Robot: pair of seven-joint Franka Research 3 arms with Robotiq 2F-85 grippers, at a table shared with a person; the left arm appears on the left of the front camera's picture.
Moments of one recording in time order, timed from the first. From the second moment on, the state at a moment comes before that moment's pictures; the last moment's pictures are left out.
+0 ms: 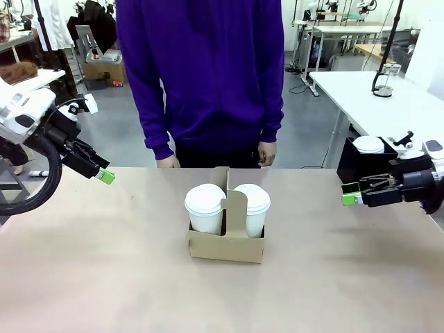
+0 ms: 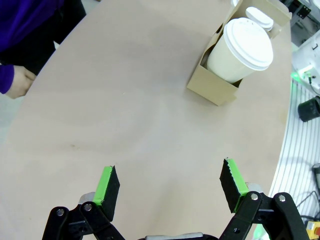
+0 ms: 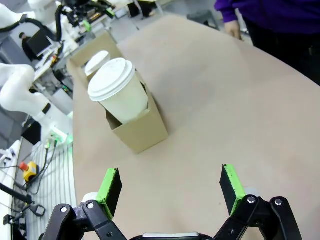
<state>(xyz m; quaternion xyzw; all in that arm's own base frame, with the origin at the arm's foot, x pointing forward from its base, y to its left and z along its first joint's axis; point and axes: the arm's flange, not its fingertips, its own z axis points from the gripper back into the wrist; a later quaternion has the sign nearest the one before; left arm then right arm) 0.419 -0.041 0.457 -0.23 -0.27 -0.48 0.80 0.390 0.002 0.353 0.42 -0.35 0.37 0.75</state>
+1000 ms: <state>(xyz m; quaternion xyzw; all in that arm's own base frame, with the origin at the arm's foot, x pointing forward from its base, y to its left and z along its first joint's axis) 0.419 -0.041 0.457 -0.23 -0.27 -0.48 0.80 0.390 0.002 0.353 0.42 -0.35 0.37 0.75</state>
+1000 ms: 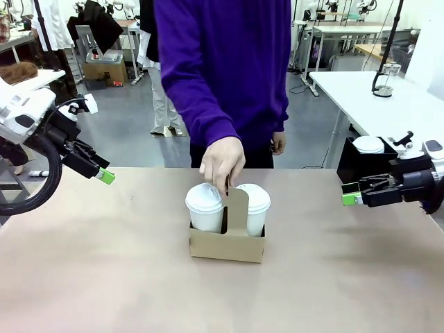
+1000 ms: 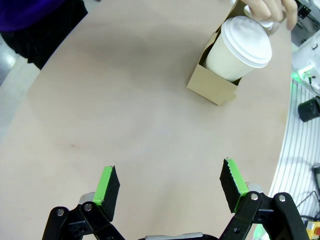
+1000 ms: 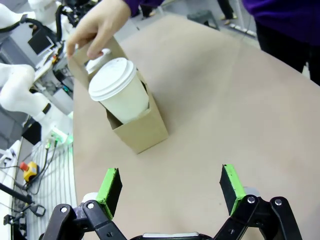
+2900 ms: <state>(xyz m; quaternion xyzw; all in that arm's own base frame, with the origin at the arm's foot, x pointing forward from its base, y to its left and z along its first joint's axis) 0.419 -0.041 0.457 -0.23 -0.27 -0.48 0.80 0.390 0.002 0.353 0.42 -0.35 0.37 0.75</state>
